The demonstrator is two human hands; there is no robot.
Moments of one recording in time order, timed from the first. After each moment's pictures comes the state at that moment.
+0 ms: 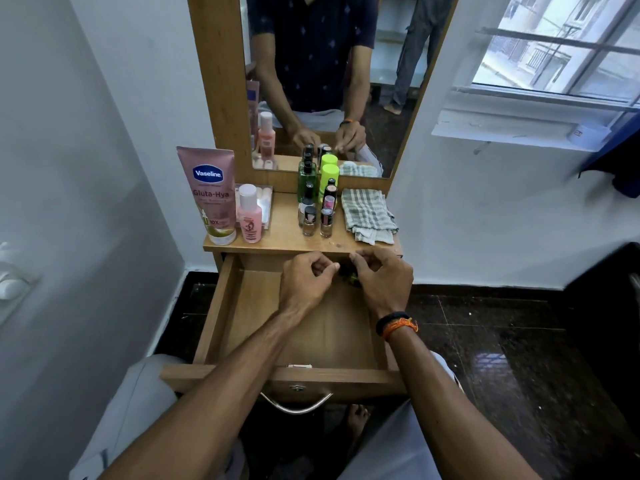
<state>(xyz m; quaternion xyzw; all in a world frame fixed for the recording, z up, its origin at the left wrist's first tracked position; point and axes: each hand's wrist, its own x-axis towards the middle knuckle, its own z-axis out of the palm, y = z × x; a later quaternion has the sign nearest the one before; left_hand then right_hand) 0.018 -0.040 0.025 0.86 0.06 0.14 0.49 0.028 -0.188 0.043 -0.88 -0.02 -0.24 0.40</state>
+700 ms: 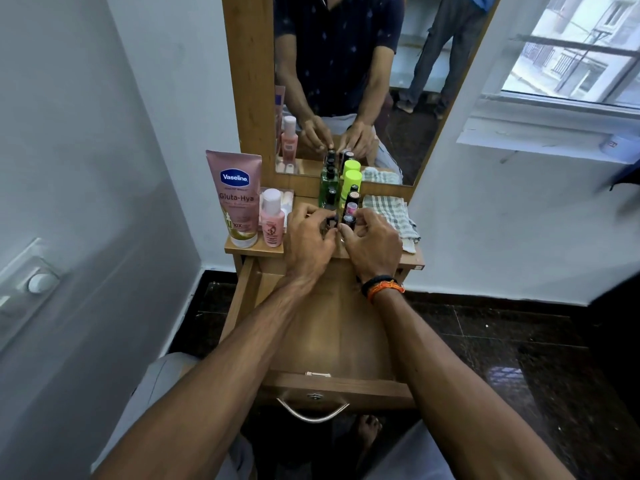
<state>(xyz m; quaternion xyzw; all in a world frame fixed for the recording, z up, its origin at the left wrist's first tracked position) 0.060 -0.006 0.069 0.88 0.05 0.29 0.39 0.076 -0.124 0.077 -0.90 -0.06 -0.26 0.33</state>
